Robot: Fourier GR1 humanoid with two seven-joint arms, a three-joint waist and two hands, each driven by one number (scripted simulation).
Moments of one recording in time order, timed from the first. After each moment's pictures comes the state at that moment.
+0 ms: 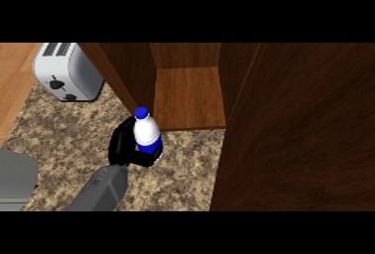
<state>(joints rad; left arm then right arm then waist) -0.43 0.08 -0.18 -0.61 0.53 0.00 -0.71 0.23 -0.26 -0.12 -2.39 -0.22 0.04 0.22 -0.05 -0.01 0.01</state>
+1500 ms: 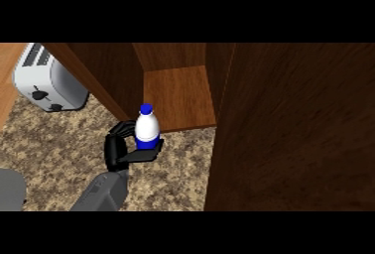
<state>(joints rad) -0.35 0.09 -0.27 -0.76 0.57 0.52 -0.74 0.19 -0.35 -0.32 -2.28 -0.57 0.22 0.19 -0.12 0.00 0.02</state>
